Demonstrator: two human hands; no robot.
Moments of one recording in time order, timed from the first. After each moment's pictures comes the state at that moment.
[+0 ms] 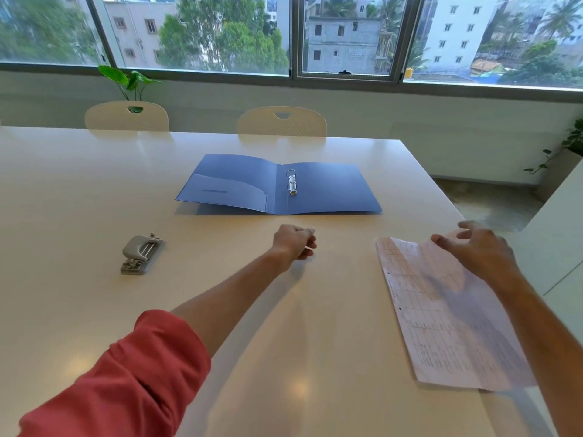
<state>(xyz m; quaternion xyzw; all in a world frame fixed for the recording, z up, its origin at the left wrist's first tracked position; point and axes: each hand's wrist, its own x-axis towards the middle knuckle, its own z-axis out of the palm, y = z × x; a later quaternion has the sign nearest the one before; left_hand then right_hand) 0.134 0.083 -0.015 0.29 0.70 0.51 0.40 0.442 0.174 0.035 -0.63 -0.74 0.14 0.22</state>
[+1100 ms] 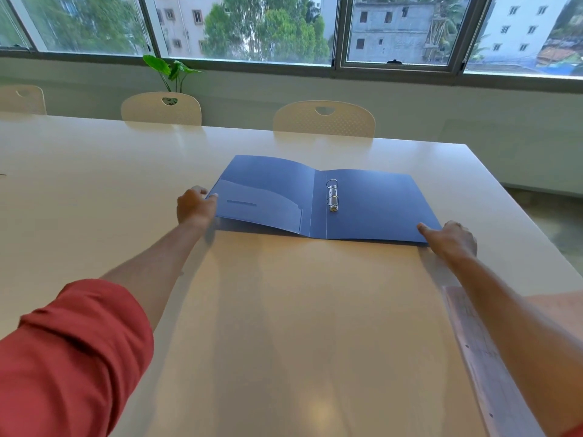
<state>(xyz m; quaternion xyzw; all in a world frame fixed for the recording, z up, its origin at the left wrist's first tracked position) -0.148 0.082 -0.006 0.20 0.89 0.41 -0.01 0.258 0.325 -0.029 -0.67 -0.69 0.20 0.19</state>
